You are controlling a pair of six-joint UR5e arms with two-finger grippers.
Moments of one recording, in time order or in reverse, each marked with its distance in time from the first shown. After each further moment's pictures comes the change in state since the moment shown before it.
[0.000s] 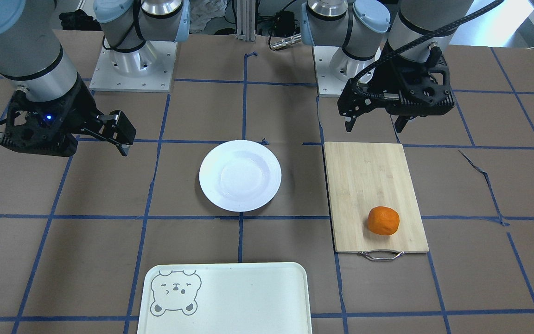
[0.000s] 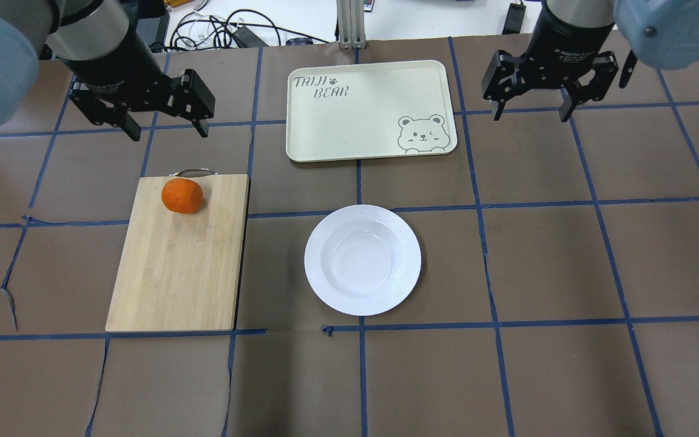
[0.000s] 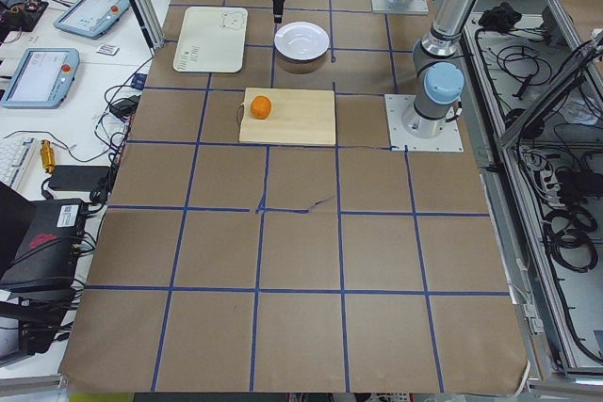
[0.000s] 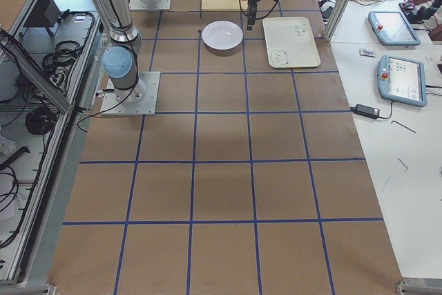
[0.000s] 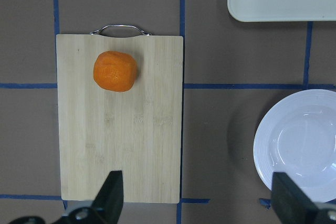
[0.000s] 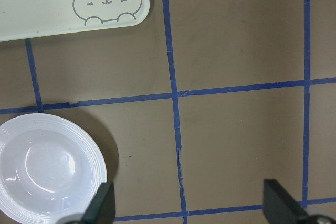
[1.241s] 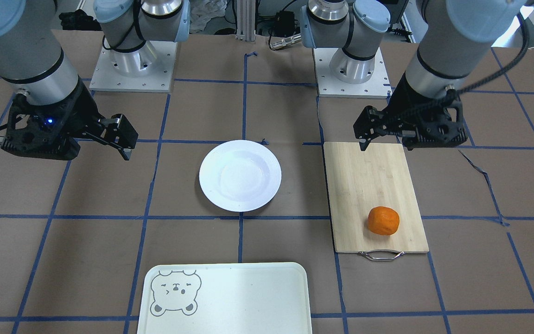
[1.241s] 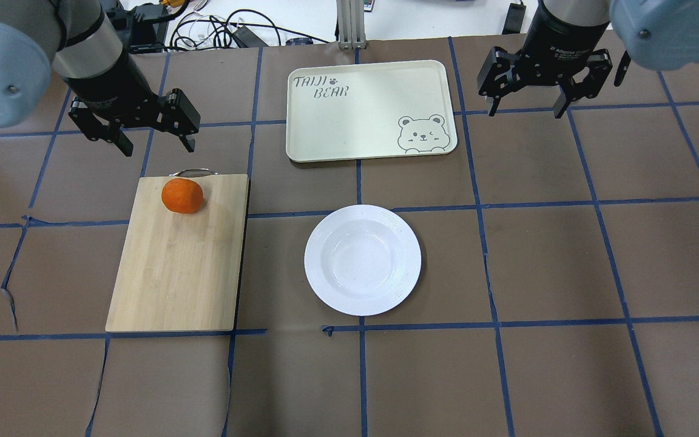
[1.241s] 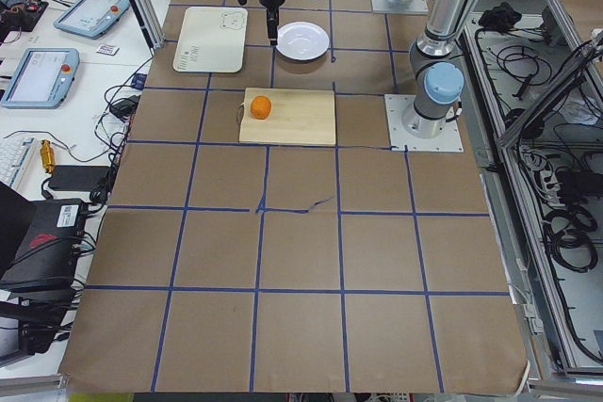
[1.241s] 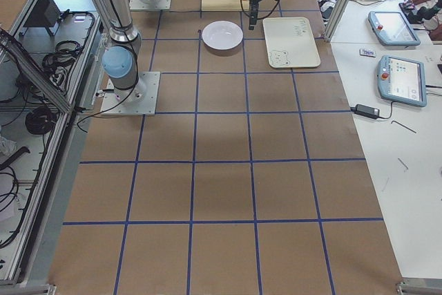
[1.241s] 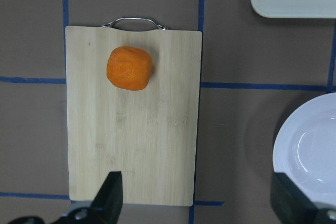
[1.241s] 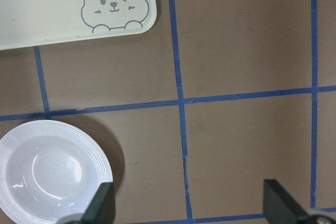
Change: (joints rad) left arm 0.095 -0.085 -0.075 0.068 0.007 0.095; right arm 0.002 0.008 0.001 -0.026 0.016 0.001
